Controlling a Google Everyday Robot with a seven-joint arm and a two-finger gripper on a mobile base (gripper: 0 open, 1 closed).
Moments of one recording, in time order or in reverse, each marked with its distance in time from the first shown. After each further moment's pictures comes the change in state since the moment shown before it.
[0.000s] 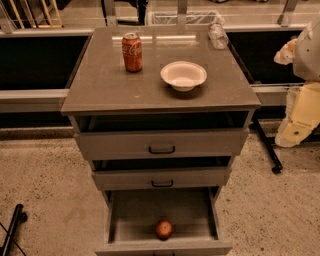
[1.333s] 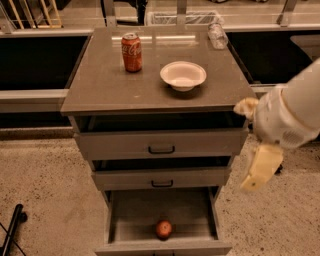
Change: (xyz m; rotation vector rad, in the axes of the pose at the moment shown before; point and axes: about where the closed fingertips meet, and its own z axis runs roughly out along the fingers) arm -0.029 0.060 0.094 -0.113 -0.222 -0.056
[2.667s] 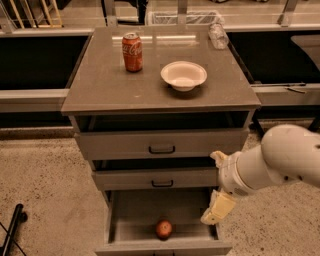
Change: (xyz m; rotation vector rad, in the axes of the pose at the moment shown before) arm 0.046 0.027 0.170 -0.004 -0.079 0.101
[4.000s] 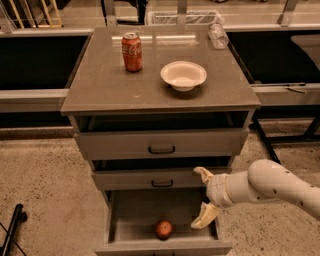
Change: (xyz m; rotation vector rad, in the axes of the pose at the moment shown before) arm 0.041 -0.020 0.138 -0.042 -0.292 -0.118
